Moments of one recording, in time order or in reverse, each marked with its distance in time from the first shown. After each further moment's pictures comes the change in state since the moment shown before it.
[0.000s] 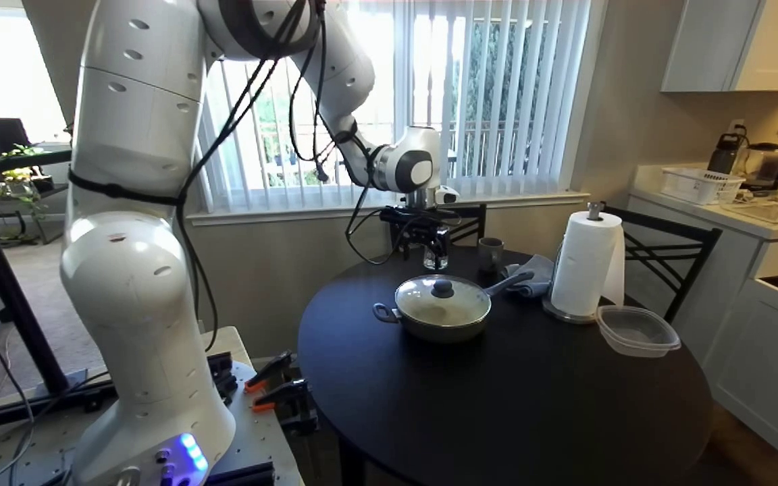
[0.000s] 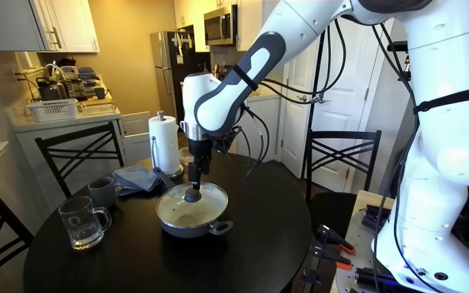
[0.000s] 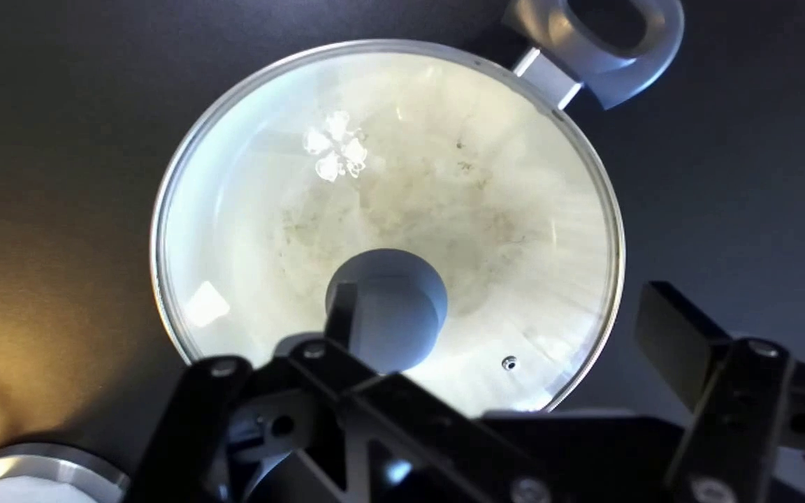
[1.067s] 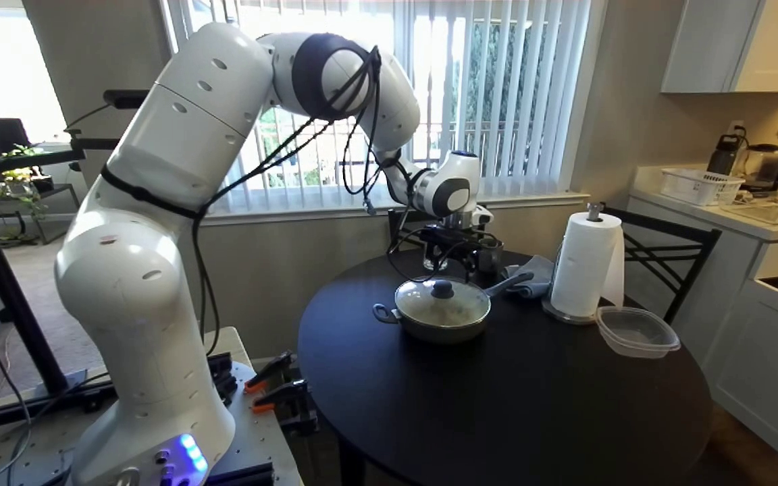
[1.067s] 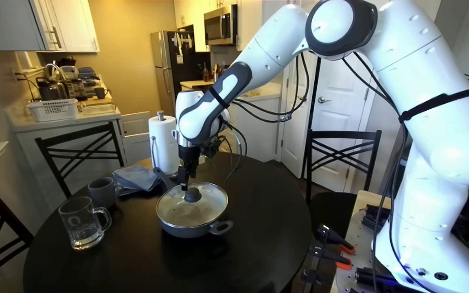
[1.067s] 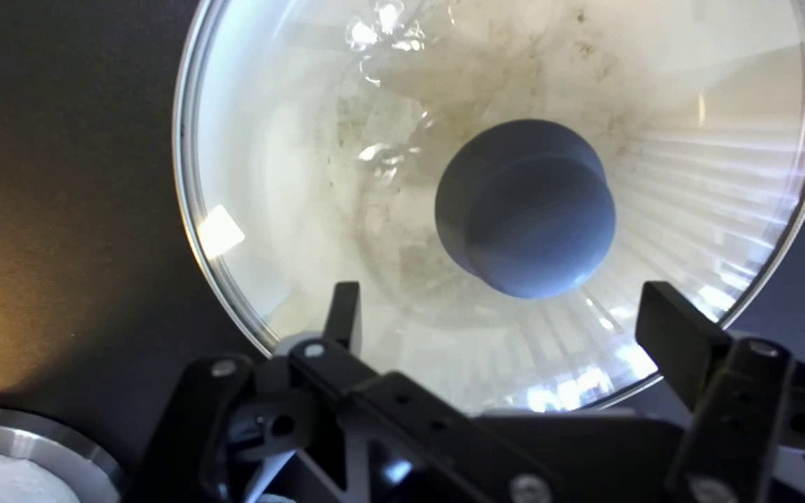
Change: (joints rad) arm -0.079 0.303 0.012 0.334 0.053 -0.018 -0.192
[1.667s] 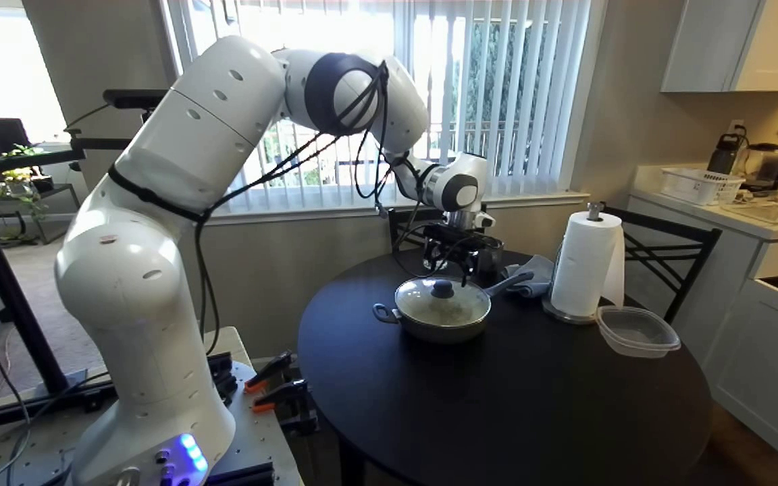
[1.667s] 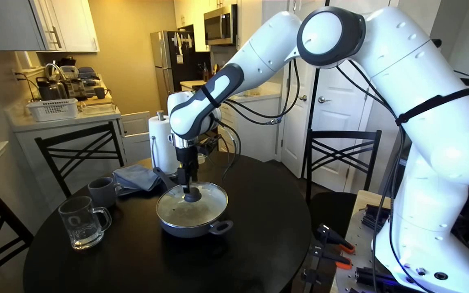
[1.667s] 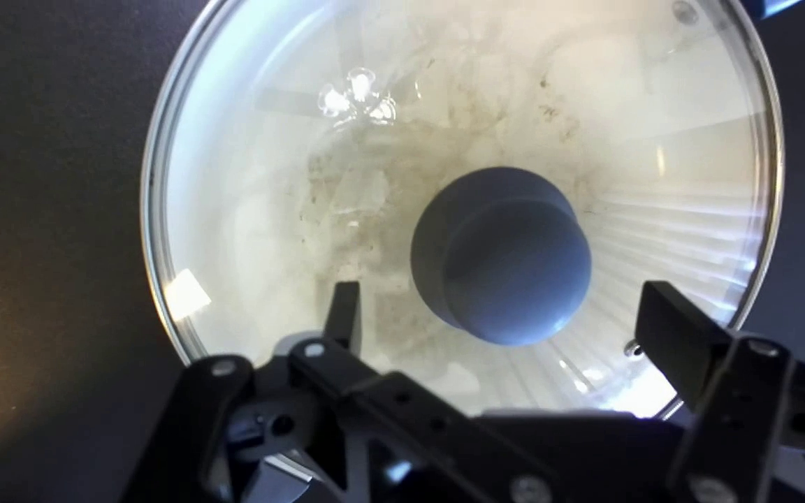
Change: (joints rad) arm 0.003 0.072 0.007 0.146 0.000 -0.232 -0.013
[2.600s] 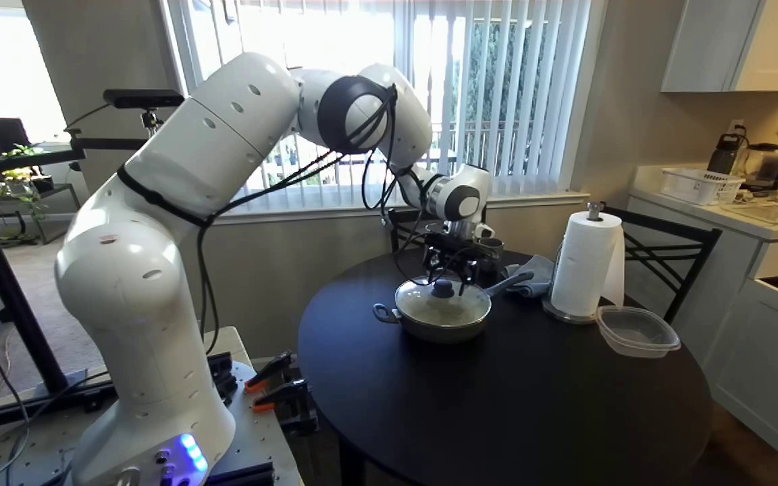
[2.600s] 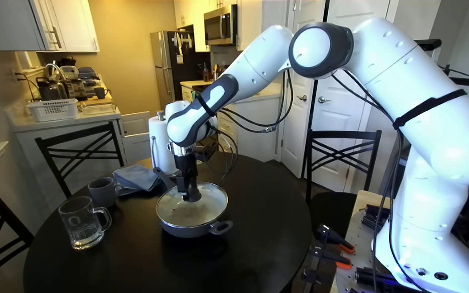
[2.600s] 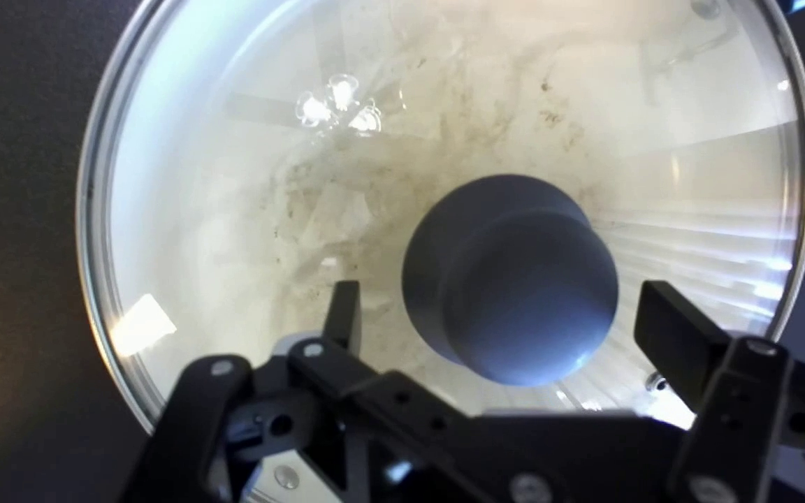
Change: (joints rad) arm 0.000 0.090 0.009 0.082 0.002 -0.040 -0.012
